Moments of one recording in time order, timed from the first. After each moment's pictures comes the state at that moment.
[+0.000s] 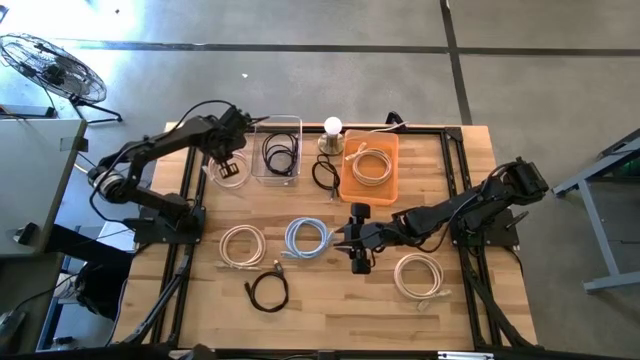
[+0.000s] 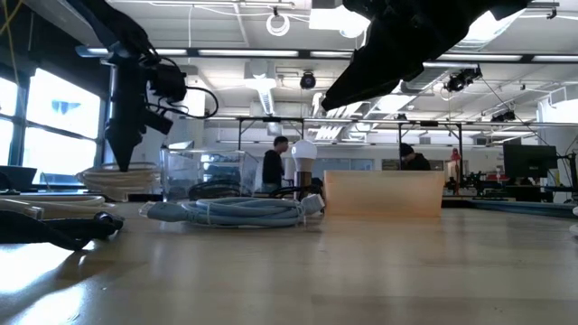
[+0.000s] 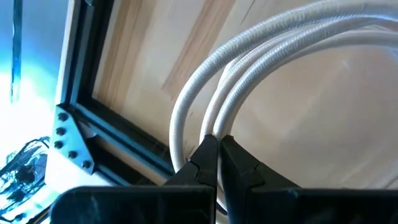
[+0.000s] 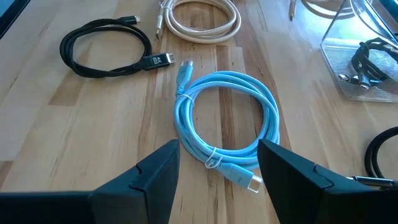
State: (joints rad) left arm 0.92 1.35 0.88 -0.88 -0.29 0.47; right arm 0.29 1.56 0.90 0.01 0.28 0.12
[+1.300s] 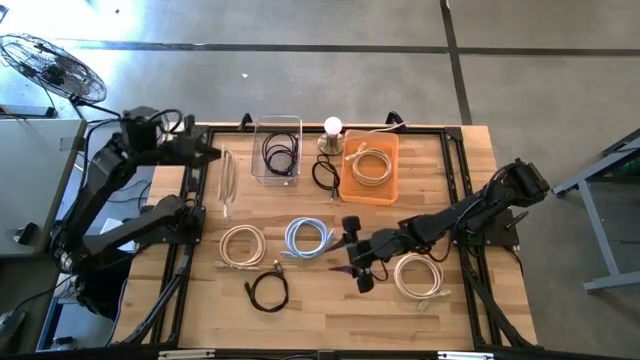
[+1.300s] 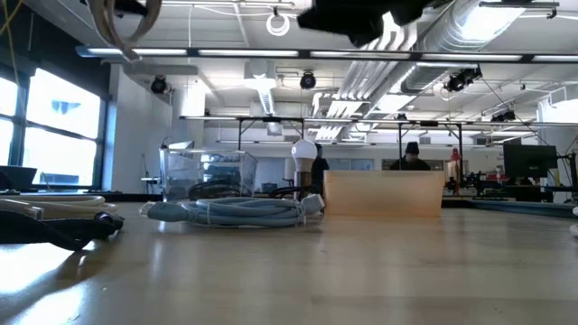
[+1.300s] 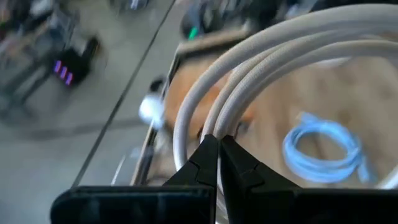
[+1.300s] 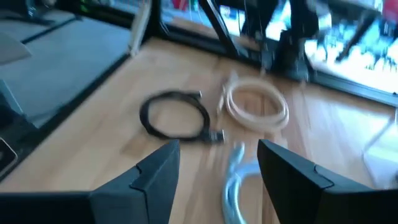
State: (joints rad) left arm 0.92 0.57 1.00 -0.84 0.63 0.63; right arm 0.38 1.56 0.90 0.30 0.18 -0.12
